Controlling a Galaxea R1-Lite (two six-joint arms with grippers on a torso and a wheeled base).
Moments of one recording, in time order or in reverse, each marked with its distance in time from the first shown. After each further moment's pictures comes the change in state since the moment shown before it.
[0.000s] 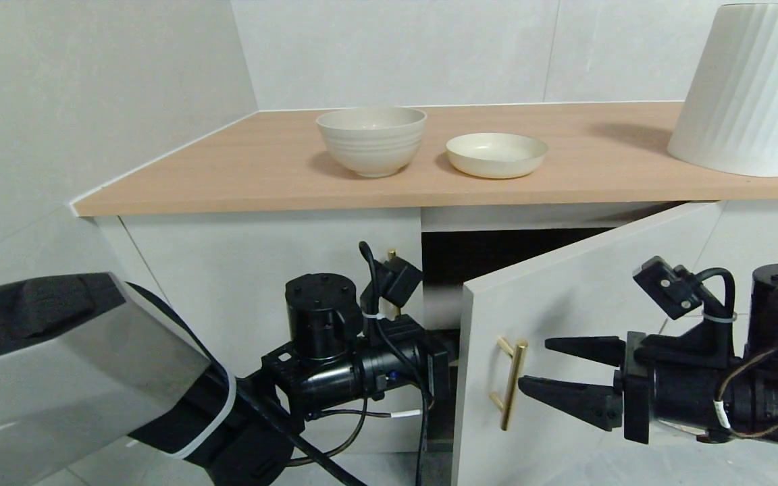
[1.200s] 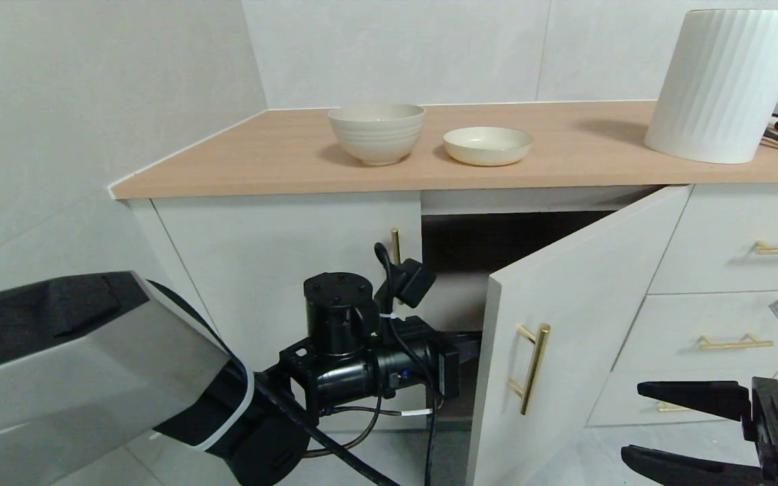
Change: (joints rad) left arm -0.010 0.037 -0.064 0.058 -0.001 0.000; right arm -0.021 -0.389 0.031 0.439 -0.063 -0.043
